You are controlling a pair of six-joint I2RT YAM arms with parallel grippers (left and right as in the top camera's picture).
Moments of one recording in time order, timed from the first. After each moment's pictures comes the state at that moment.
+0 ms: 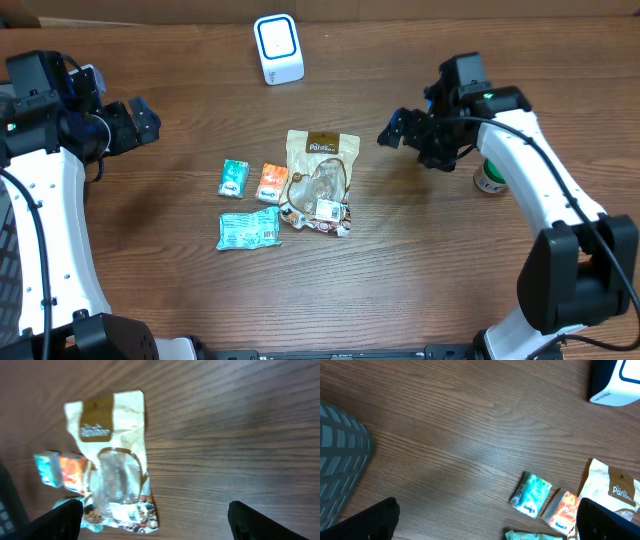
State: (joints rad) left arm 0.32 1.56 1.56 -1.07 0.12 -0.10; right arm 0.17 1.80 1.41 -0.91 -0.38 0.48
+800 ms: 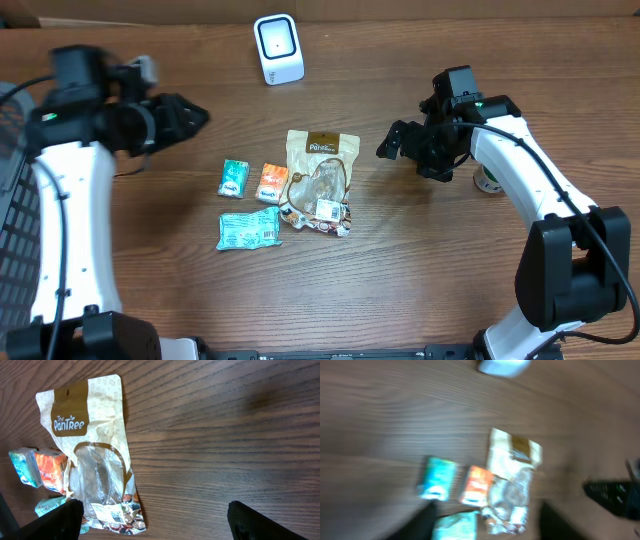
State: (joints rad) left arm 0.13 1.58 1.54 -1.04 0.47 -0.19; right arm 0.18 1.81 1.36 -0.90 -0.38 0.48
